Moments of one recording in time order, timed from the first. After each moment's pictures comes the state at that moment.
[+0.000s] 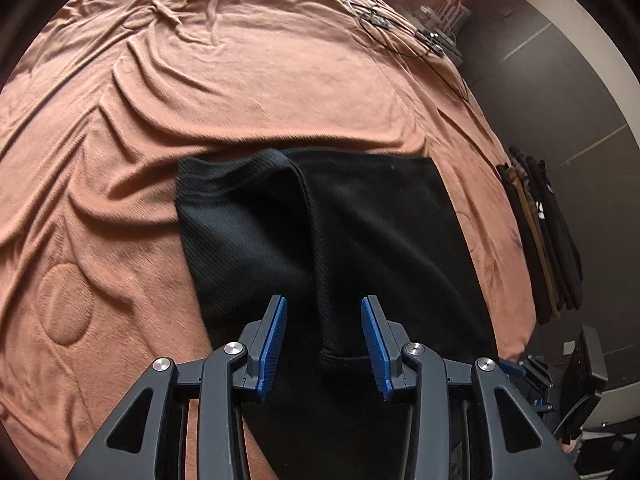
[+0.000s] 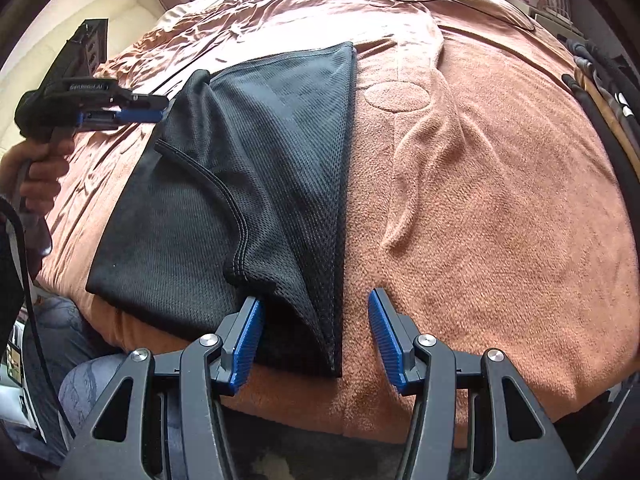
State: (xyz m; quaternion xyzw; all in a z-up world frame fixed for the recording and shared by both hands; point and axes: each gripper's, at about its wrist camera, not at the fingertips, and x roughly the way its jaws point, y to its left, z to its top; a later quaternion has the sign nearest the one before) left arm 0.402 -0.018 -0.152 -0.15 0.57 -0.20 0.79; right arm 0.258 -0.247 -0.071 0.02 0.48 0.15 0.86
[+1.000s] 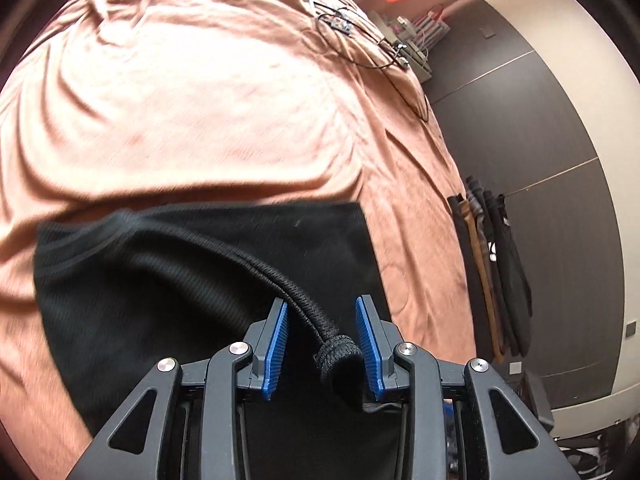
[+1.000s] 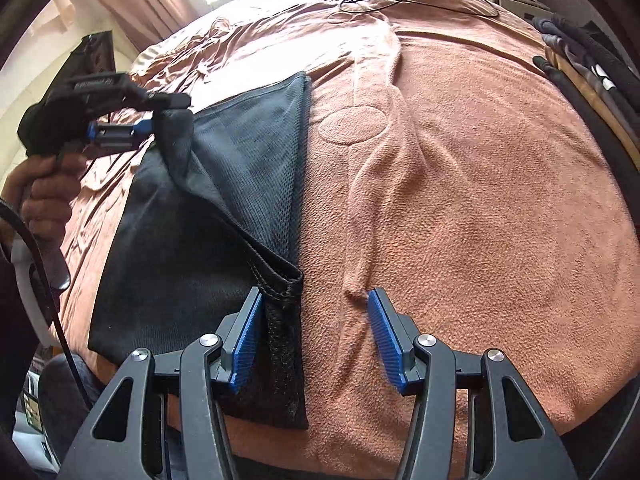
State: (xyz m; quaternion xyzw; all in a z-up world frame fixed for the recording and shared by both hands) left arm 0.463 -0.077 -0.145 -0.23 0.55 -0.25 0.76; right arm 0.278 -0.275 -0.073 0.09 0.46 0.12 0.88
